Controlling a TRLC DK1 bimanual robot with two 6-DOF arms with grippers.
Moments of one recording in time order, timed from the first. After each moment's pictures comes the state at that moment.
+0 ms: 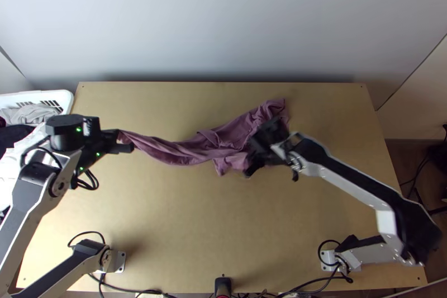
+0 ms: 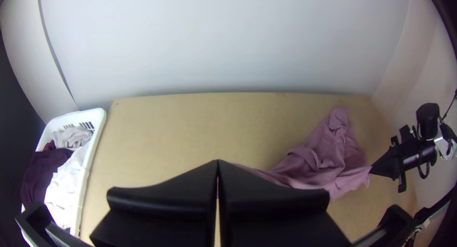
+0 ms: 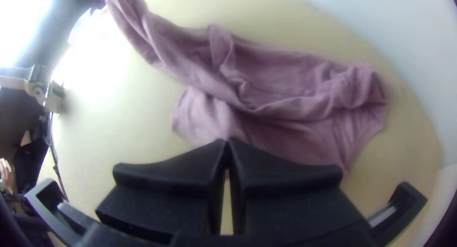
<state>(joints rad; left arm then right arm) -0.19 0.97 1.11 -0.70 -0.10 -0.12 0.66 1.54 1.11 -0.50 -0.16 -0.07</state>
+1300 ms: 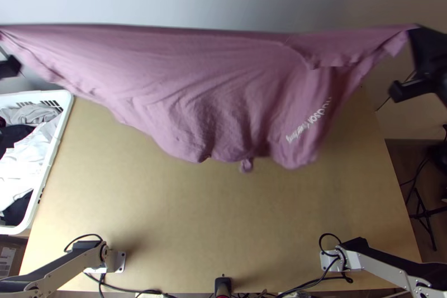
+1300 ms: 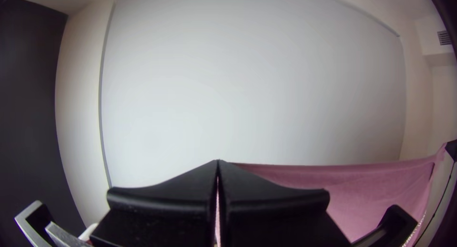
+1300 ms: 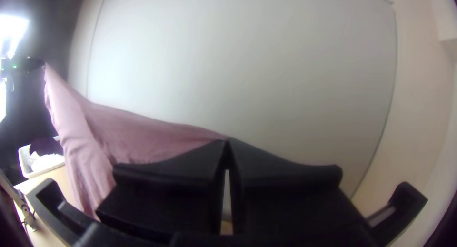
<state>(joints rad) 0.08 1.18 2.11 -0.80 -0.07 -0.04 0.31 1.24 2.18 -0.87 0.06 -0.19</state>
